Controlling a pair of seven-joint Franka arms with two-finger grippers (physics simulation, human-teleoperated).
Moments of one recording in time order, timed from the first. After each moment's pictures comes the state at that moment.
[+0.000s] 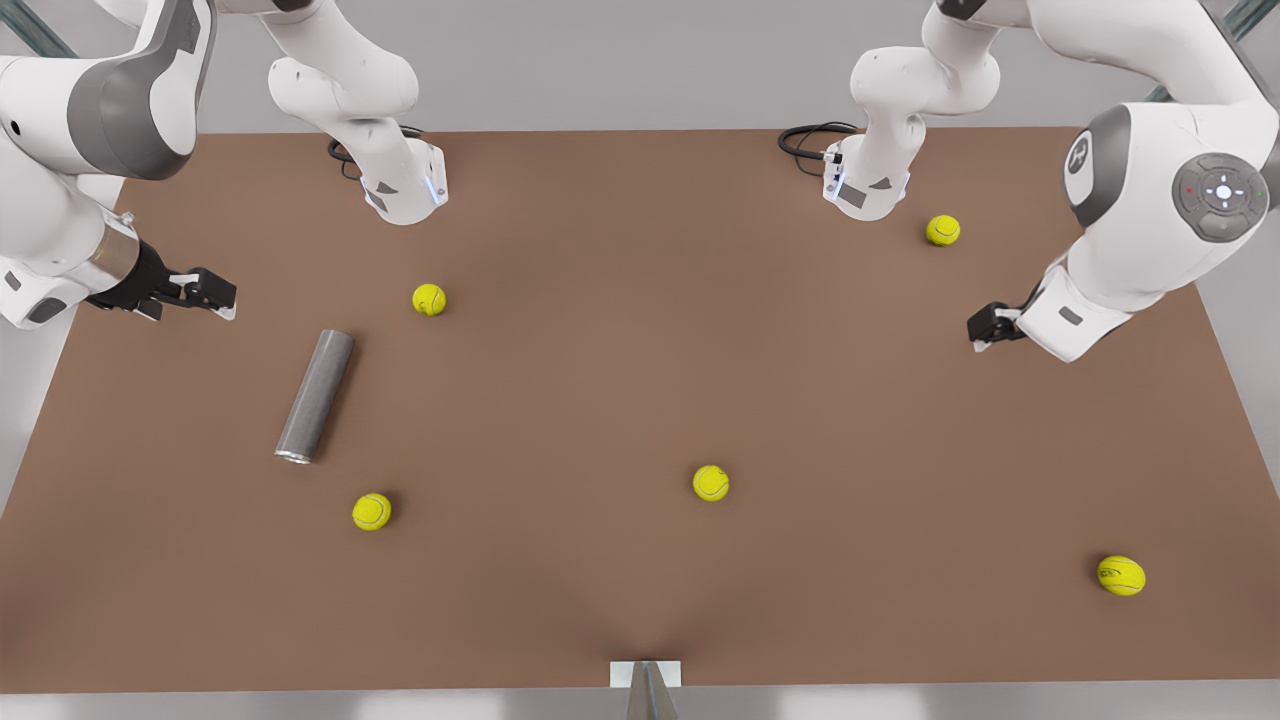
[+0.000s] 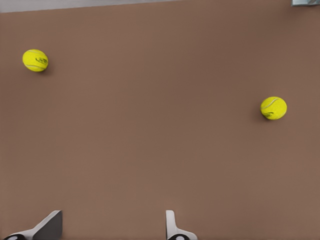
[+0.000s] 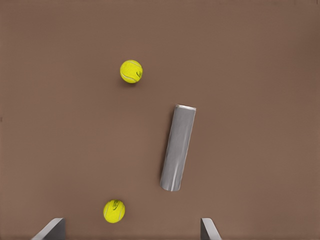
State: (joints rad) left arm -0.08 0.17 -0.04 -1.34 0.07 1.45 -0.09; right arm 0.02 0.09 -0.05 -1.36 -0.03 1.35 -0.04
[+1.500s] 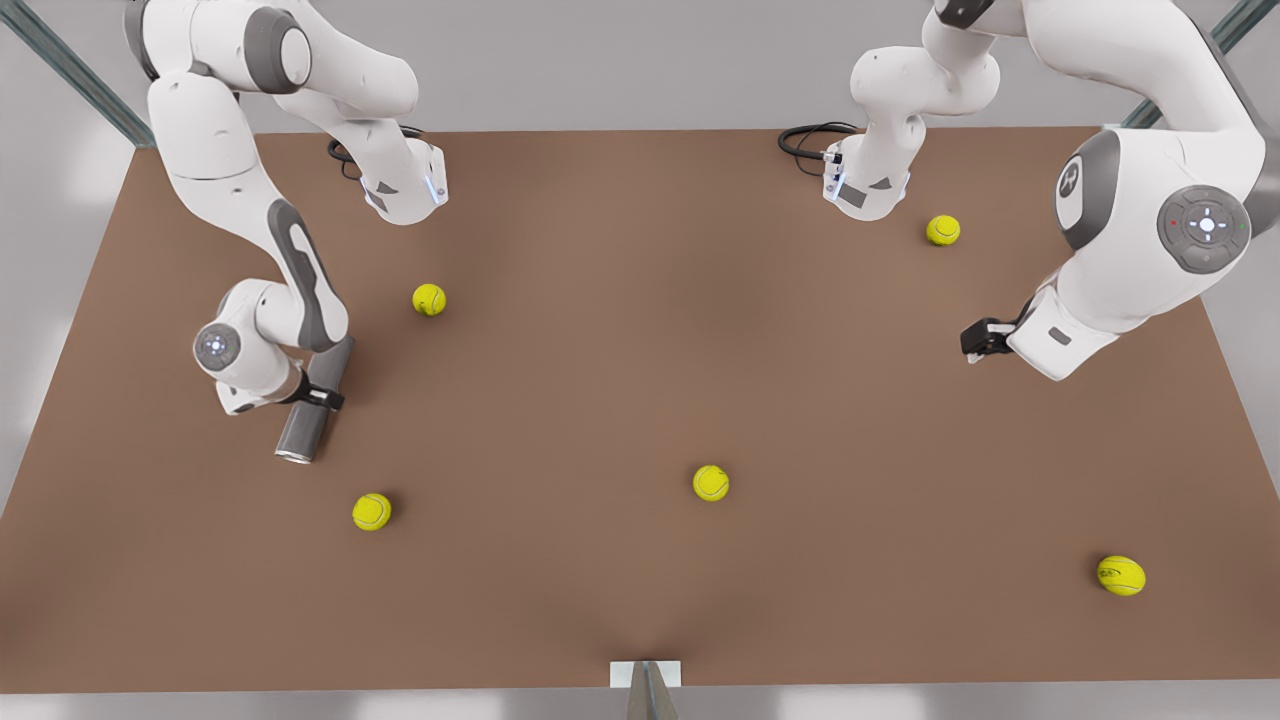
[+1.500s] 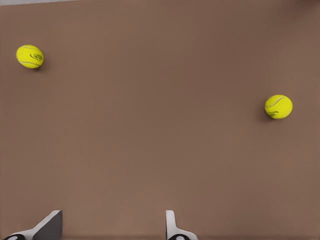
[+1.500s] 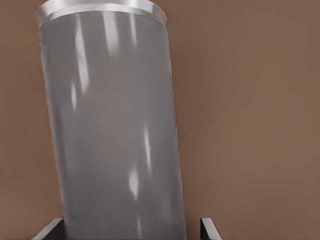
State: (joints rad) left arm -0.08 0.20 -0.04 -1.34 0.07 1.46 -0.09; right arm -0.02 0.39 -0.16 -2.31 0.01 2.62 0.08
